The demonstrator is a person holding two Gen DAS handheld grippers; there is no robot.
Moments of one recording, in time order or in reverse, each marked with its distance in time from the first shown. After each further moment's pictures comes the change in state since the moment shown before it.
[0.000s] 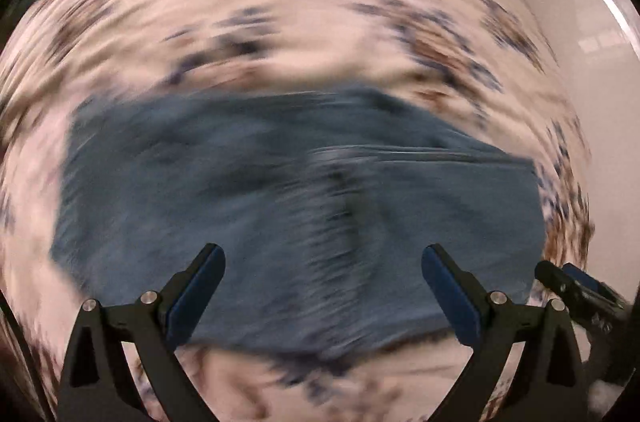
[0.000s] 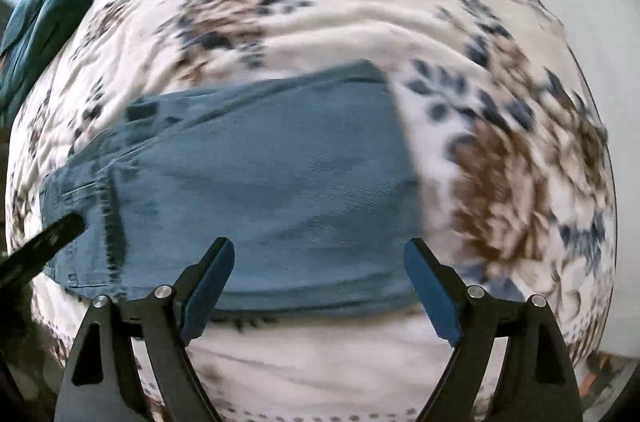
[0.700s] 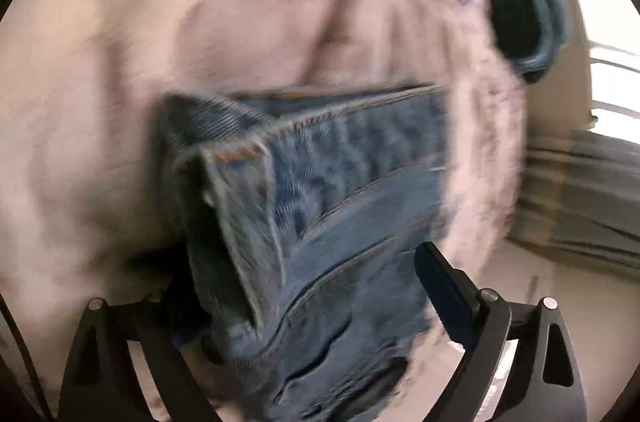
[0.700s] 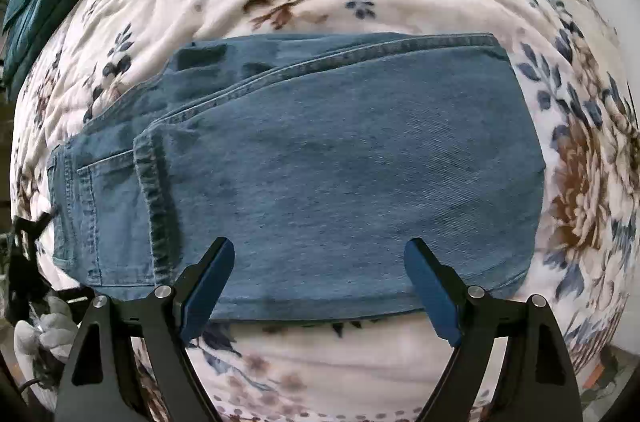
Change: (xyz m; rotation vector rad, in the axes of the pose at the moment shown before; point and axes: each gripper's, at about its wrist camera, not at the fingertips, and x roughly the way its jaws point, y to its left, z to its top) left arm 0.052 0.224 -0.059 -1.100 -0.243 -0.507; right arm 0.038 0.081 -0.008 -0.009 0.126 0.036
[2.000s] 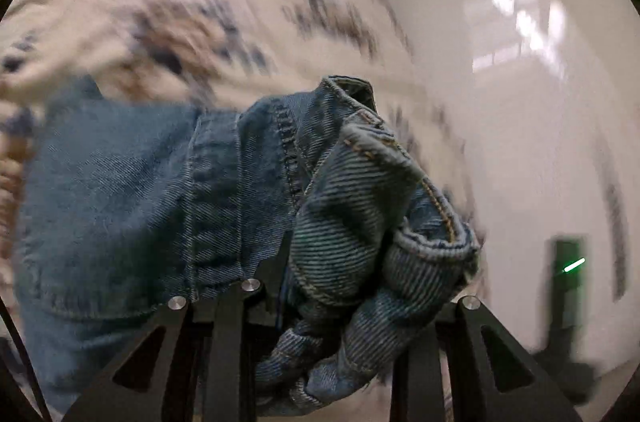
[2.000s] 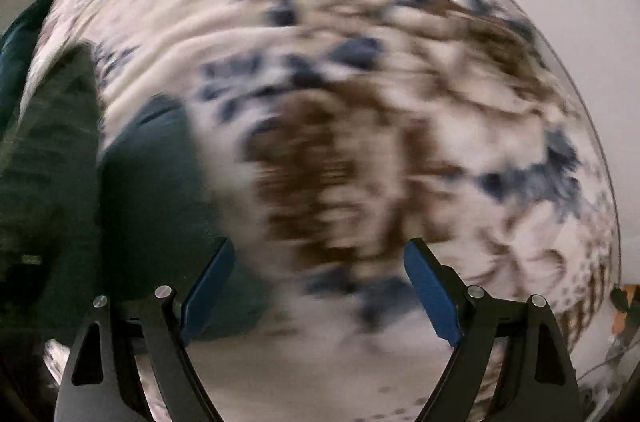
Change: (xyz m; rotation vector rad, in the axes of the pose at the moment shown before) left arm 0.147 -0.163 -0.403 1.210 0.391 0.076; right arm -0.031 -0.280 -0.020 0.404 -0.111 -0.046
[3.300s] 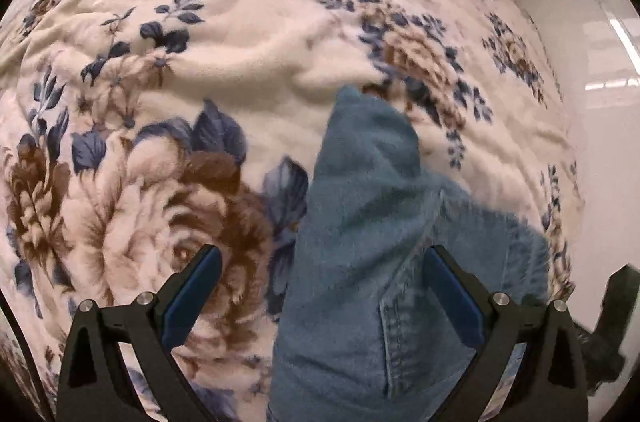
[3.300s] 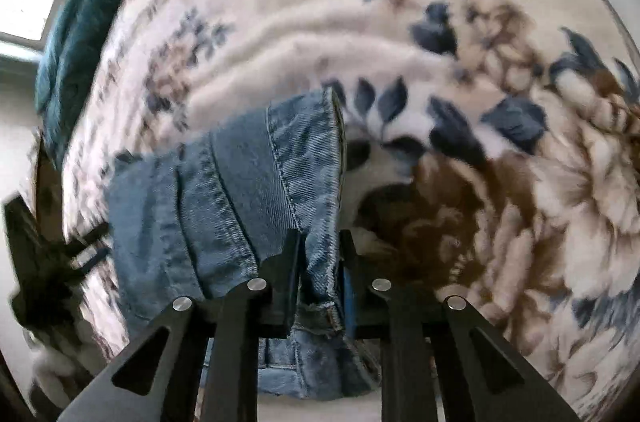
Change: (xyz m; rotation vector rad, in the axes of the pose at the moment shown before) left arm -0.070 0.152 0.049 -0.261 0.077 0.328; right arm 0.042 0.067 0.048 -0.282 0.090 0.301
